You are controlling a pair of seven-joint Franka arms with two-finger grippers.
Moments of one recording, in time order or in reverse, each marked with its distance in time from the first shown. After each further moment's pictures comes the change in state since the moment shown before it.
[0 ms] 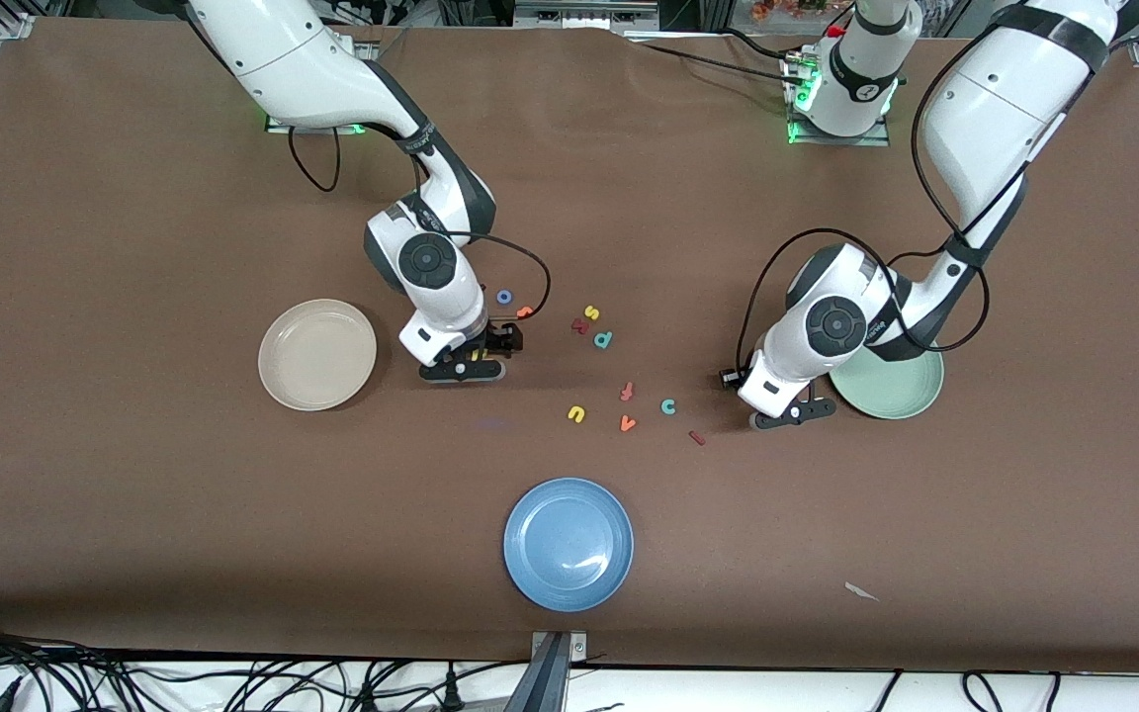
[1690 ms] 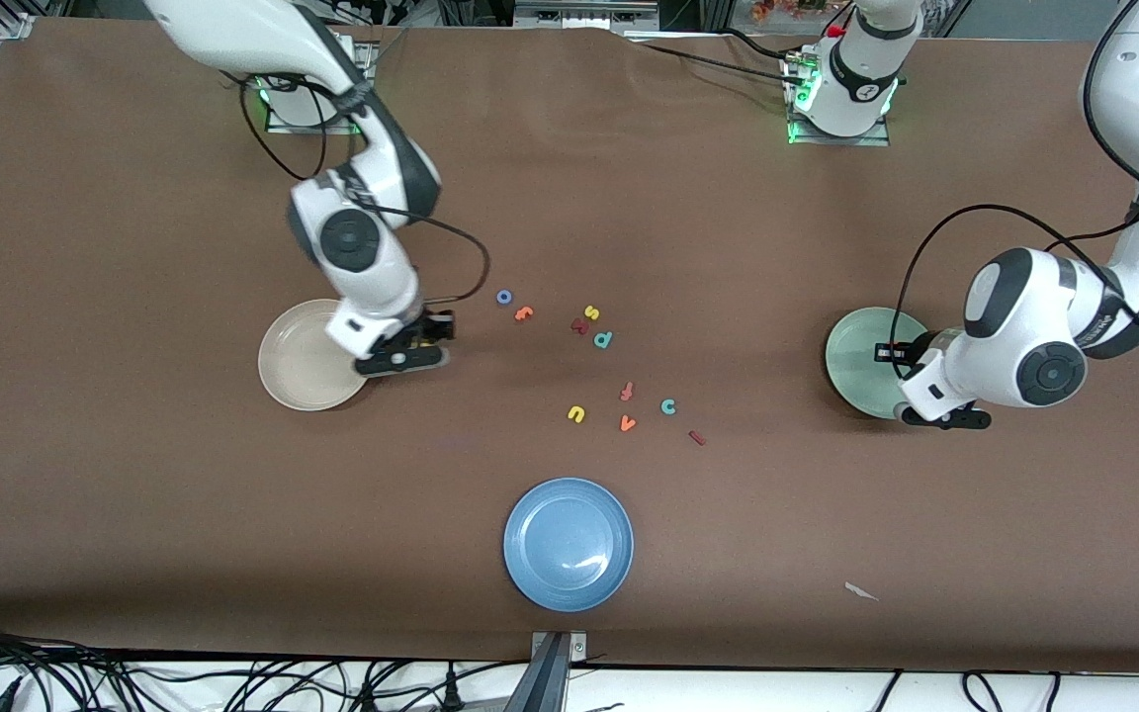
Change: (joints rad) left arm 0.415 -0.067 -0.126 0.050 0.003 -0.474 0.588; right arm -0.175 -0.286 -0.017 -0.137 -0.008 -0.212 -0.359
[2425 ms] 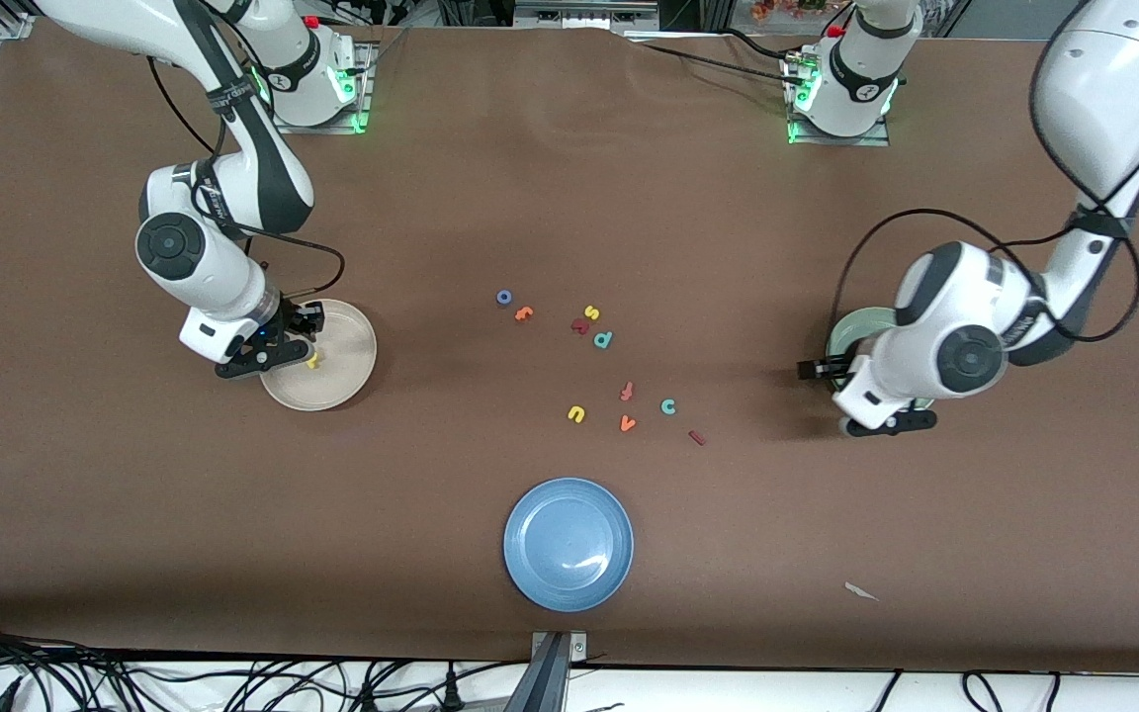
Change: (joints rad) left arm -0.177 0.008 -0.059 0.063 -0.010 0.111 -0.518; right arm -0.227 -0.092 0.000 -0.163 0.001 0.028 -0.306
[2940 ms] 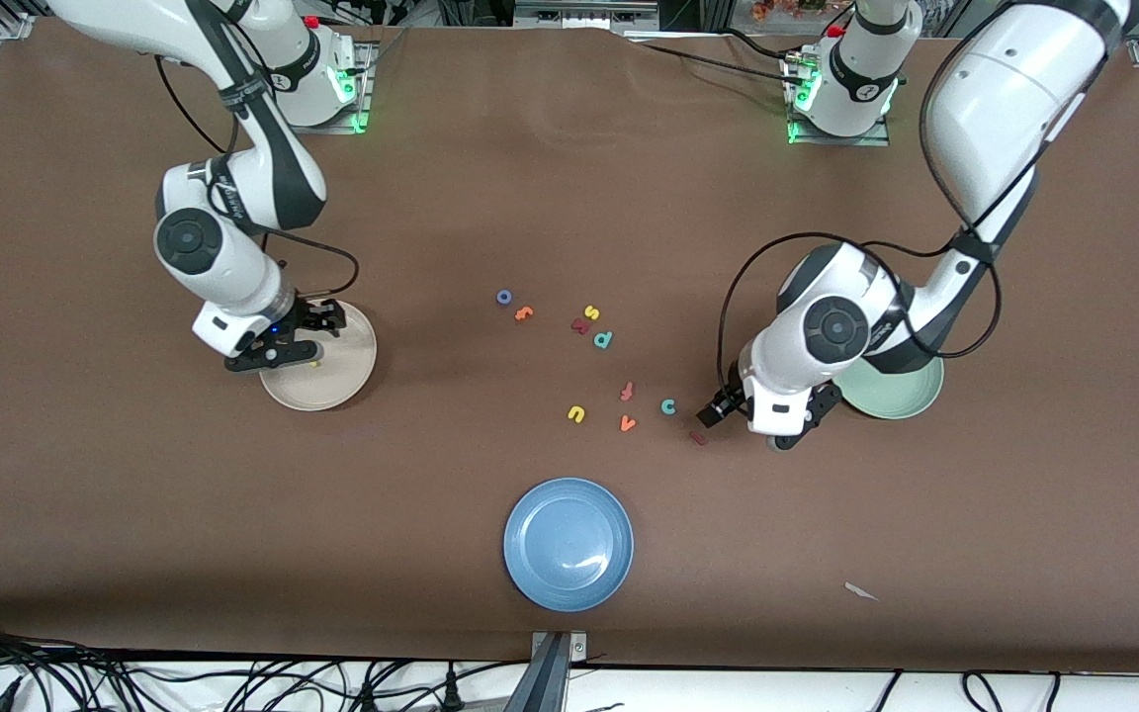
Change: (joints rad) left arm -0.280 0.105 0.115 0.122 -0.001 0.229 -0.661; right arm 0.020 0.000 0.048 -0.009 0.003 0.019 0.204
